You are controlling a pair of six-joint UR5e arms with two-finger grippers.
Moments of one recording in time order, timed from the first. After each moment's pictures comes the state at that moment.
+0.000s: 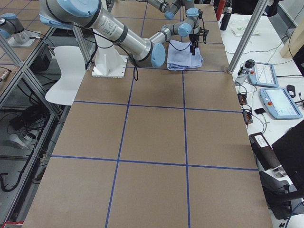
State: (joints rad) left arm -0.98 -2.10 -1.45 -1.99 -2.08 -0.71; right arm 0.72 -0.33 0.95 -1.43 1.85 1.42
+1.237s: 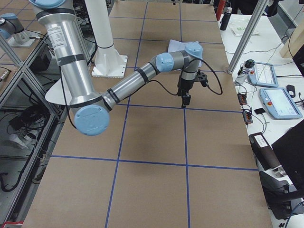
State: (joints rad) left arm -1.37 -1.56 -1.89 -1.69 -2.28 0.03; right arm 1.29 -1.37 1.92 -1.98 2.21 0.09
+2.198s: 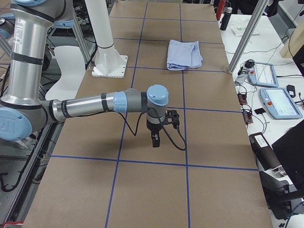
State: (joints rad) left arm -1.53 -1.41 -1.84 -1.67 -2.24 0.04; right arm 1.46 -1.79 1.98 -1.70 2.28 -0.06
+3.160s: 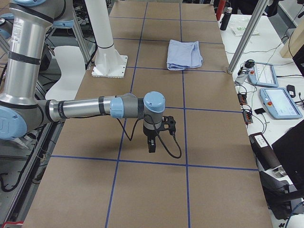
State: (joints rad) left arm -1.53 -1.35 -1.86 -1.66 -2.28 0.04; right arm 1.46 -1.82 1.95 -1.68 2.28 -0.06
